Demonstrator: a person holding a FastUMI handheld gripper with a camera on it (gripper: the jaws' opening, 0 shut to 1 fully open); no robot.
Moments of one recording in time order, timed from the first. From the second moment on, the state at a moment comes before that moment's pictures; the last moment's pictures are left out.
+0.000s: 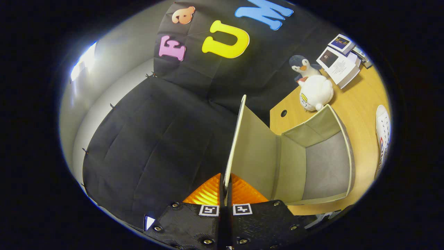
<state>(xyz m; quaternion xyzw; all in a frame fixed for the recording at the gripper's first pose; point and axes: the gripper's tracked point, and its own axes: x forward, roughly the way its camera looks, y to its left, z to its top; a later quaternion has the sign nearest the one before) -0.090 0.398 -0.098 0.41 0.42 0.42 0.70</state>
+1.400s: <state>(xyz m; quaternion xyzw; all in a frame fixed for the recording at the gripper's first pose) -0.062 0.381 -0.095 0.21 0.33 0.41 0.82</state>
